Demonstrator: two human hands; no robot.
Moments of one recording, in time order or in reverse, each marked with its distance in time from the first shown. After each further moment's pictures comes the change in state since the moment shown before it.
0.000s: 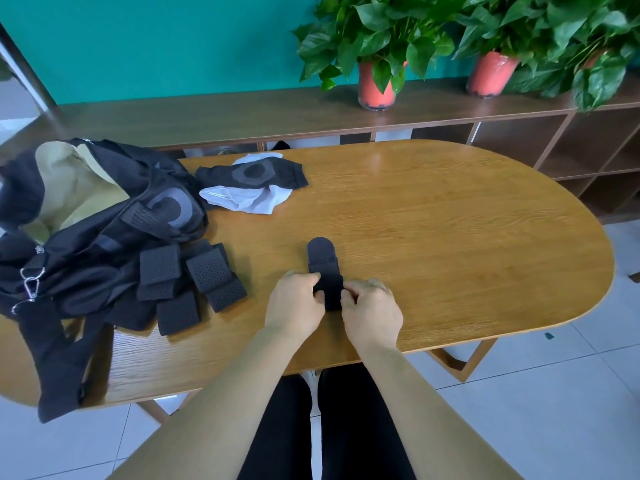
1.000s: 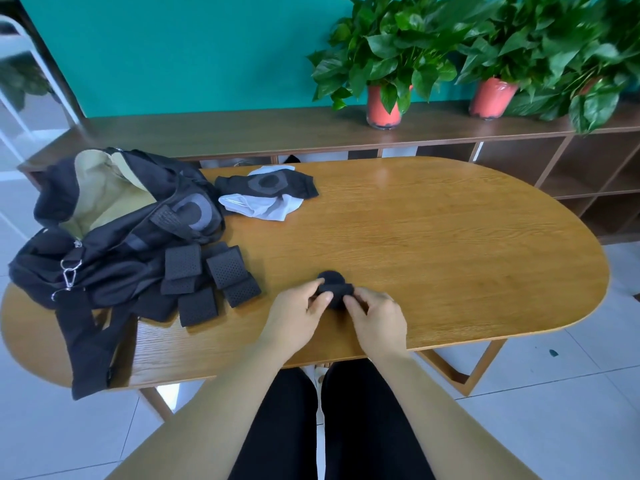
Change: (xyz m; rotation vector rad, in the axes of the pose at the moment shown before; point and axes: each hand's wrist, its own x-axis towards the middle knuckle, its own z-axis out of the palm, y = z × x) left_hand -0.033 -0.015 -0.018 -0.210 -0.070 0.094; right_hand -0.021 0.003 -0.018 0.154 -0.063 -0.135
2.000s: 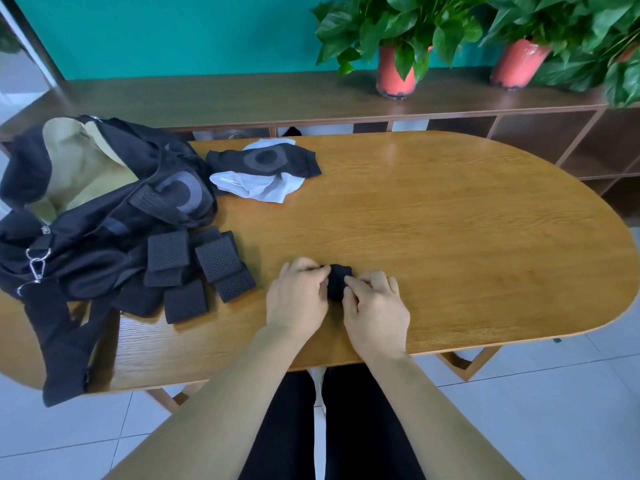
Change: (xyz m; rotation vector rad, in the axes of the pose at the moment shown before) left_hand 0.033 -0.009 0.018 0.361 0.152 0.000; right_hand 0.016 0.006 0.030 -0.281 0.252 -0.233
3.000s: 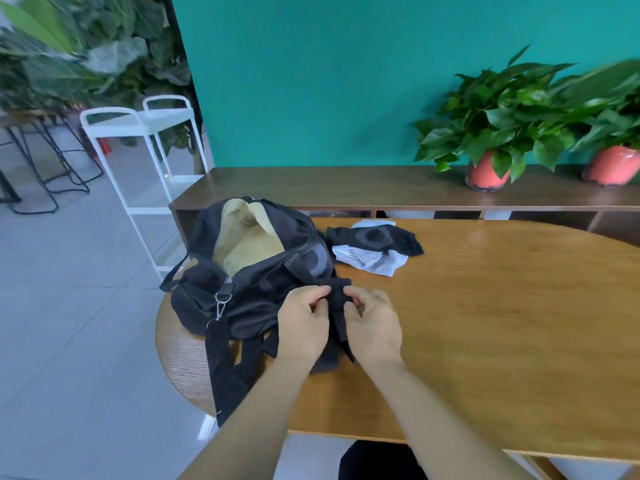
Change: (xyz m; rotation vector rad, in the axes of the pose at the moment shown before) left_hand -0.018 -0.116 -0.135 -0.497 0.413 -0.274; right_hand 0.041 -0.196 0.021 0.484 -0.266 0.136
